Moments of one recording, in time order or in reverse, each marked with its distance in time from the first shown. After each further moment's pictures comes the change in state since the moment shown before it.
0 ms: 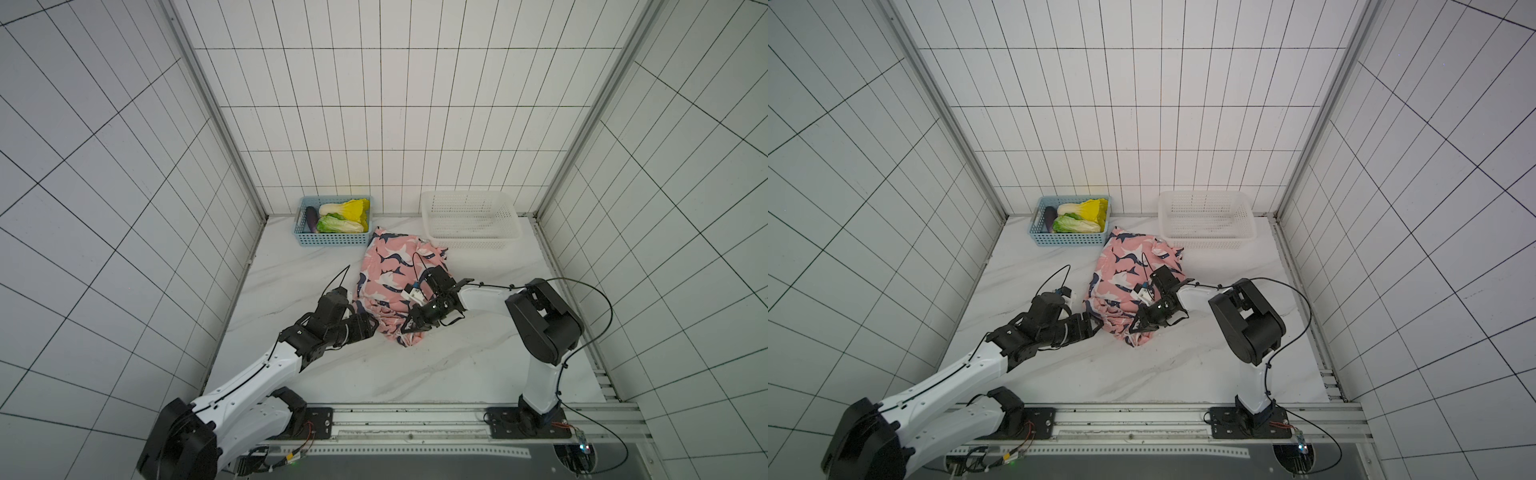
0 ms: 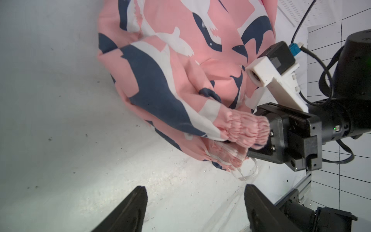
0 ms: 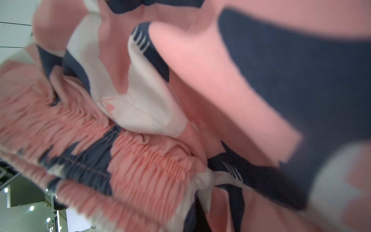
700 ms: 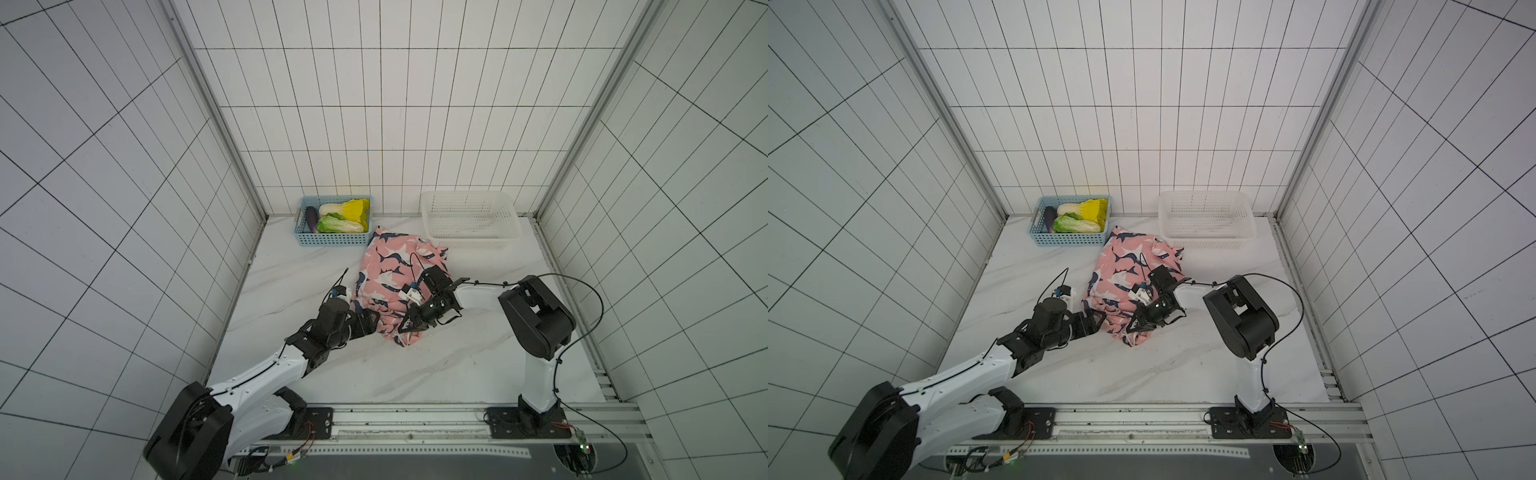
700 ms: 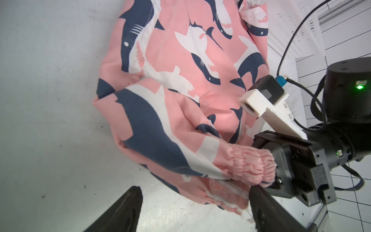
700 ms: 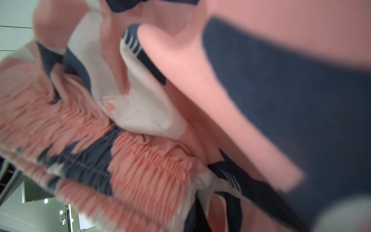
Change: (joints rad) left arm -0.004 0.108 -0.108 0.335 -0.099 0.009; right arm -0.001 0.052 0.031 0.014 -0.037 0.018
